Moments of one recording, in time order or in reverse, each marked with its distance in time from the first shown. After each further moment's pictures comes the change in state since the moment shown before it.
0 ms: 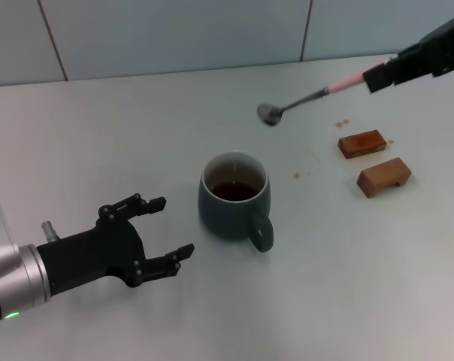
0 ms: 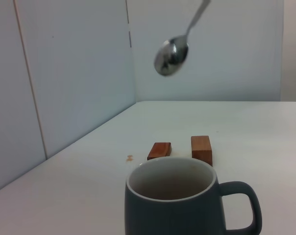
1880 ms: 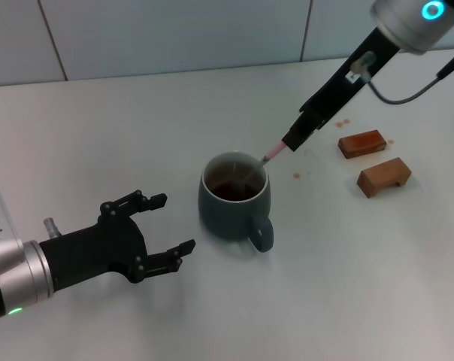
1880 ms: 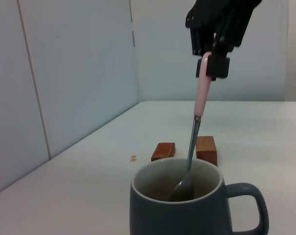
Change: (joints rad) left arm -0.008 -0.003 0.000 -0.005 -0.003 -0.014 -0.001; right arm 0.253 0.005 -0.320 0.575 -0.240 0.292 -0.051
